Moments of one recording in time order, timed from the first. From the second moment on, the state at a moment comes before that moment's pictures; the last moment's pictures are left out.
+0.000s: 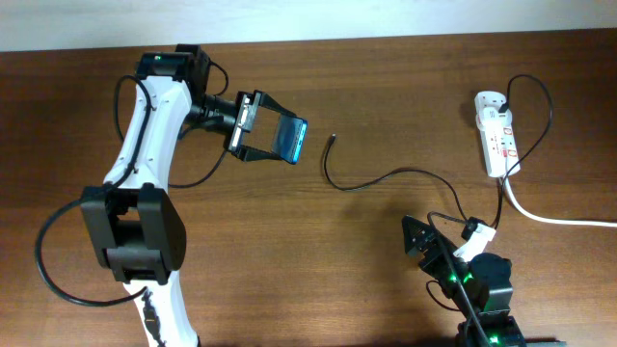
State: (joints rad) left arm -0.09 2.14 1.98 -1.50 1.12 -0.92; right arm 0.06 0.39 0.01 -0.05 -0.28 0.92
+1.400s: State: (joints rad) left arm -0.09 2.14 1.98 -1.47 0.95 -0.97; right arm 0.06 0.39 0.02 -0.07 -0.41 0.83
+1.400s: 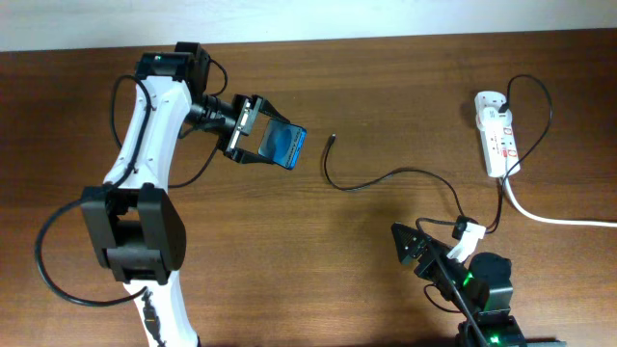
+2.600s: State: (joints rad) left arm -0.09 2.14 1.98 -1.24 0.73 -0.86; right arm 0.20 1.19 0.89 -0.36 -0.36 0.59
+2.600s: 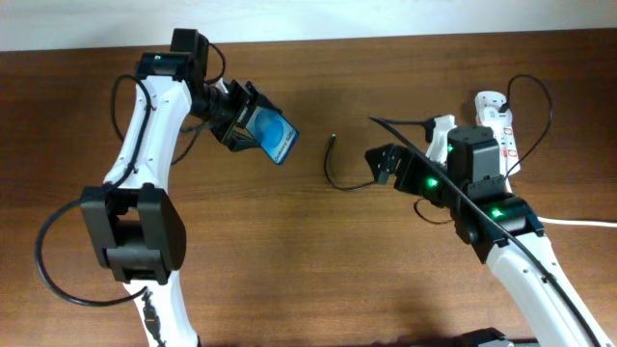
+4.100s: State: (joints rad) left arm -0.32 2.14 1.98 -1.24 0.63 -1.23; right arm 0.46 1.52 0.92 0.03 -0.26 0.81
